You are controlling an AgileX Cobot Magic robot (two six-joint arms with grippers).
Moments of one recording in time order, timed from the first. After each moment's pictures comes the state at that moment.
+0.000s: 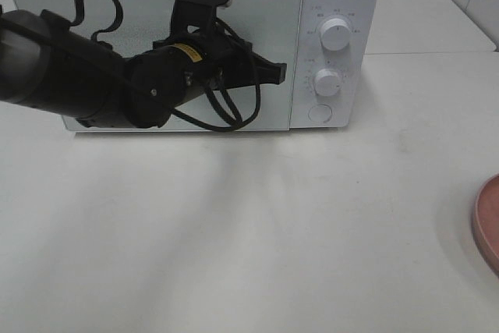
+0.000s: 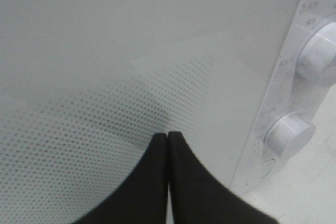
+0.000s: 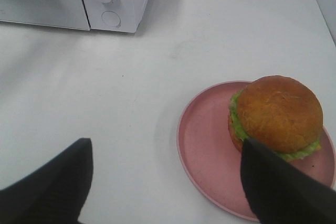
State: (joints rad) left arm -0.73 2.02 -1.14 -0.46 -0.53 0.27; right arm 0.17 0.00 -0.51 -0.06 1.04 0.12
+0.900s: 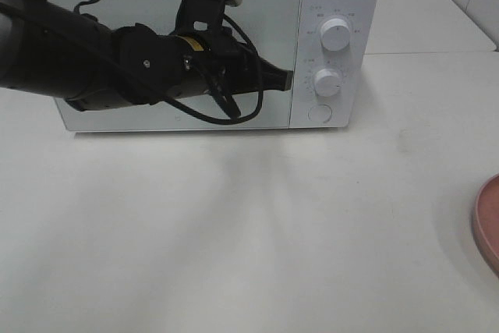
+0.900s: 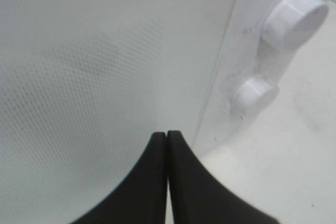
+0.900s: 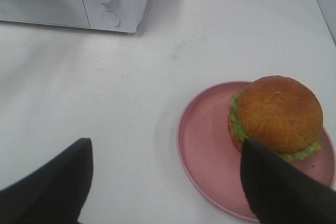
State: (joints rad) left arm -0.75 1.93 -1.13 -0.55 -0.27 0.36; right arm 0.17 0.00 -0.51 -0.06 1.04 0.12
